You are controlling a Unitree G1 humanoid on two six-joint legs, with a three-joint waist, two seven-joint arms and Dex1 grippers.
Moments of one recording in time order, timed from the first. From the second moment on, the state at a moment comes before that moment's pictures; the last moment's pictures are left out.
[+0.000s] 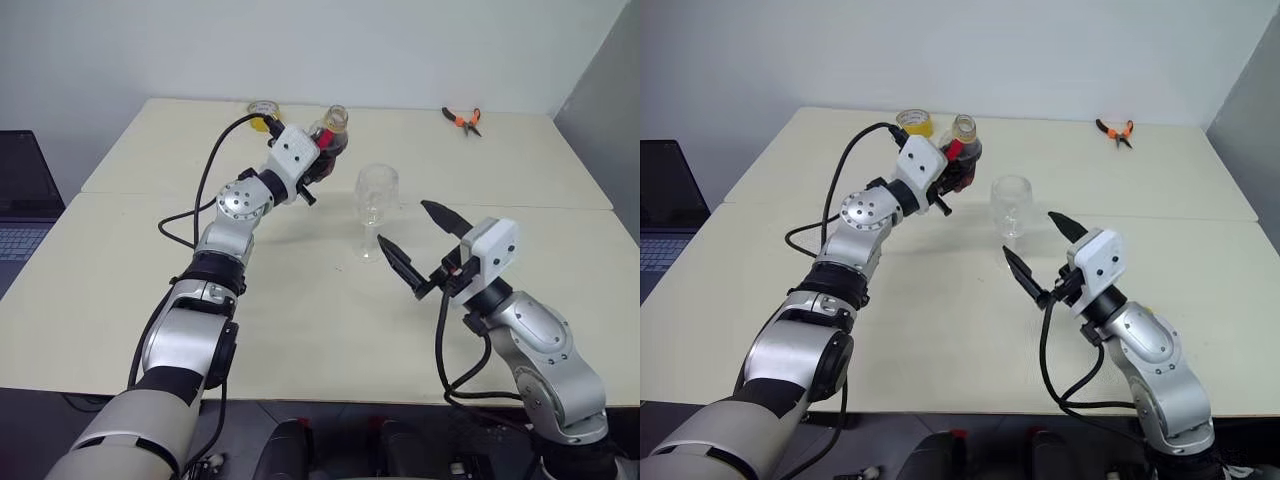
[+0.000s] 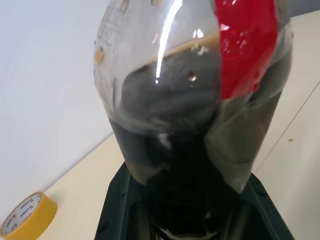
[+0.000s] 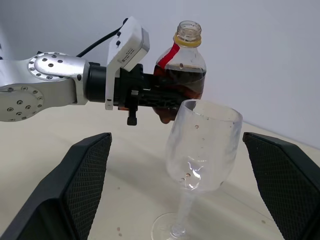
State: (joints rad) left arm -1.06 0.33 -0.08 0.92 0.08 -0.33 -0.56; right arm -0.14 -0.35 0.07 -0.64 0.30 0.36 0.38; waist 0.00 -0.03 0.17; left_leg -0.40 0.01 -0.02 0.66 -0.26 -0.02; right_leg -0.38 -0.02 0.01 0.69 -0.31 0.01
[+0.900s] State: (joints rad) left arm -1.19 0.42 -0.26 1.13 0.41 -0.67 -0.35; right arm -0.27 -0.23 0.14 -0.55 0.18 0.39 0.29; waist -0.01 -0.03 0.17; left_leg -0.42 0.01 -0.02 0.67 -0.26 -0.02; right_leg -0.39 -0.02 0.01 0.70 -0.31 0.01
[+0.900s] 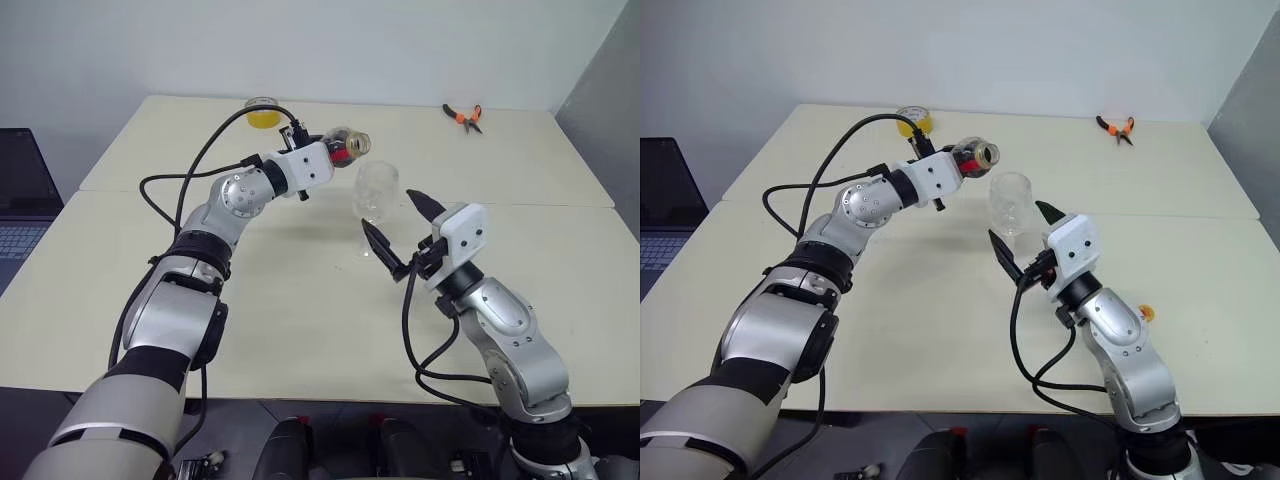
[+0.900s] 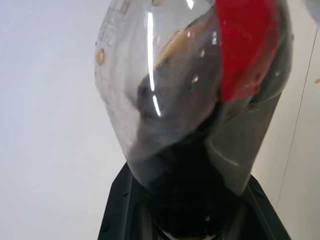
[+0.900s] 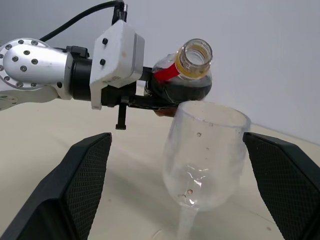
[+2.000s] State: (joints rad) left arm -1.29 0.47 -0.39 1.18 0.61 -0.73 -0.16; right arm -0.33 -0.17 0.15 -0.44 0.10 0.34 0.28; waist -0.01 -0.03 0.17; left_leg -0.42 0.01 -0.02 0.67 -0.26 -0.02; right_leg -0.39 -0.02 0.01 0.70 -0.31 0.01
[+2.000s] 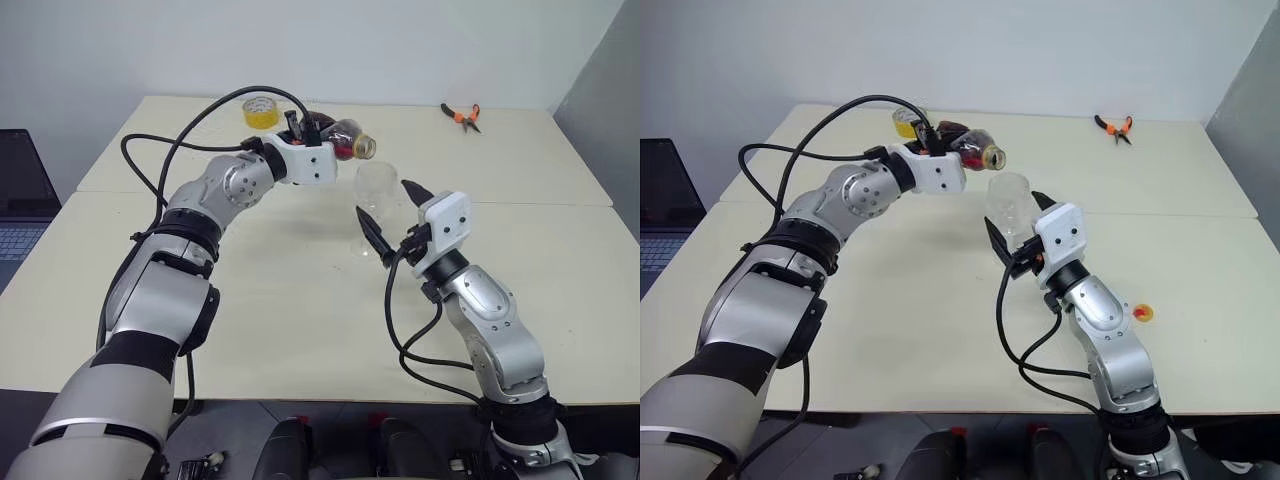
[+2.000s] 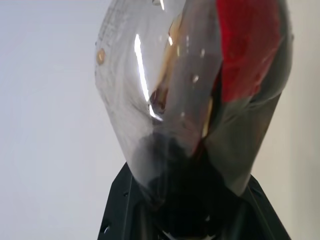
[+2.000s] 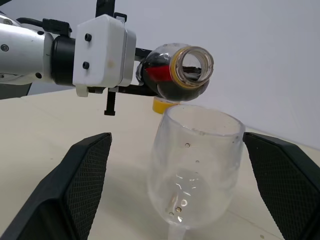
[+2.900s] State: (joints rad) left arm -1.34 0.48 -0.46 1.18 0.71 -0.73 -0.05; right arm -0.29 -0.17 0.15 -0.43 0.09 0.32 0.27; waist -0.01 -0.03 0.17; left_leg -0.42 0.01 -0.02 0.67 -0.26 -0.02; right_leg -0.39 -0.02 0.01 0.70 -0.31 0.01
